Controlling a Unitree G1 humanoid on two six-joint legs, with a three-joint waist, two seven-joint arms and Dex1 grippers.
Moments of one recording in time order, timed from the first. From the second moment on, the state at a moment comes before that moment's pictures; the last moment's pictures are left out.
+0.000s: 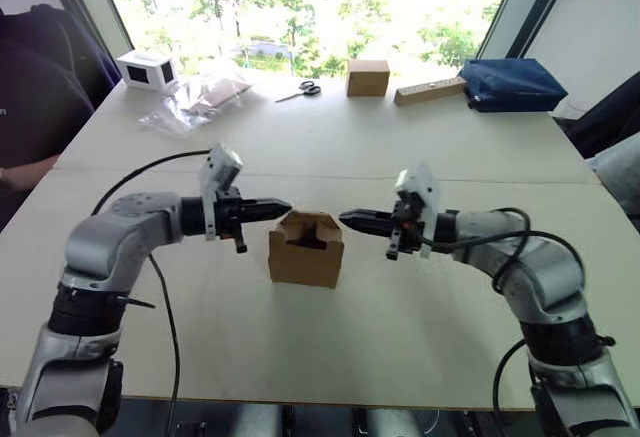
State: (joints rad) left arm -0.61 0.66 0.07 -0.03 -0.64 0.84 -1.00; right arm -0.44 -0.59 -0.01 -0.49 0.63 0.86 0.82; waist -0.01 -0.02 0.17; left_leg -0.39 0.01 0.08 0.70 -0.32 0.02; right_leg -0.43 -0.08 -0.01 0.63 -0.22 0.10
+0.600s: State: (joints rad) left arm -0.84 0.50 -0.10 0.68 -0.36 0.45 -1.20; right arm -0.44 -0.55 0.26 -0.70 0.65 0.97 0.64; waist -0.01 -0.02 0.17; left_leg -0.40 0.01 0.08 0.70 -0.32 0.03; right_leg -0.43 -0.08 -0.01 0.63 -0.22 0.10
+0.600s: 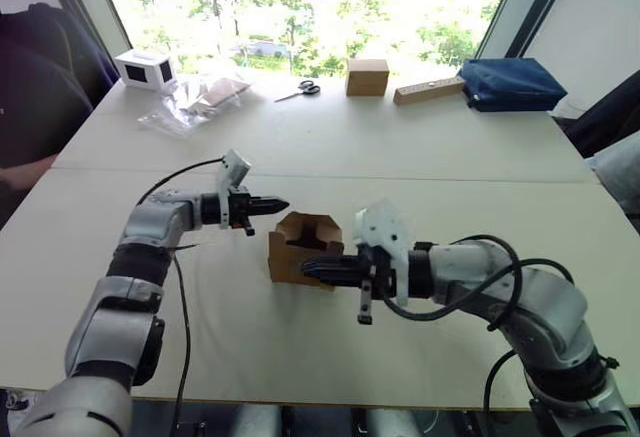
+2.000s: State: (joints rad) left arm -0.72 0.49 -0.05 0.55 -0.33 0.50 -1.22; right arm -0.48 -0.48 0.35 -0.43 0.39 0.81 0.71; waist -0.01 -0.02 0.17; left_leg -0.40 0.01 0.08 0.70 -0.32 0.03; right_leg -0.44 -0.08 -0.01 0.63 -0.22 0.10
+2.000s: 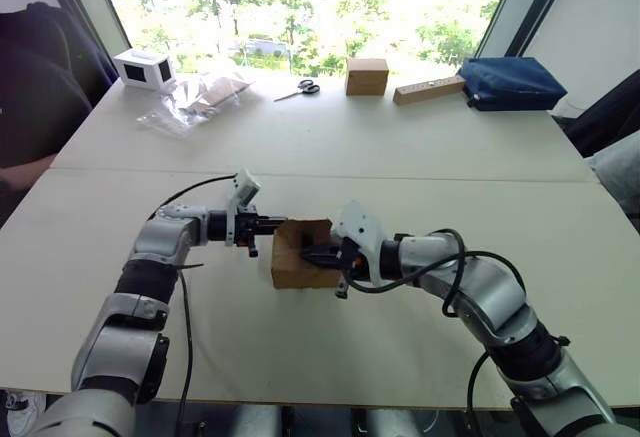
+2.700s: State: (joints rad) left arm -0.31 0.71 0.20 -0.43 -0.79 1.02 -0.97; right arm -0.48 -0.45 0.33 -0.40 0.41 0.79 0.74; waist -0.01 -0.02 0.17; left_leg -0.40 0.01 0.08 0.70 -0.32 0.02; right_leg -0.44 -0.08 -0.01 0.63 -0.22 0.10
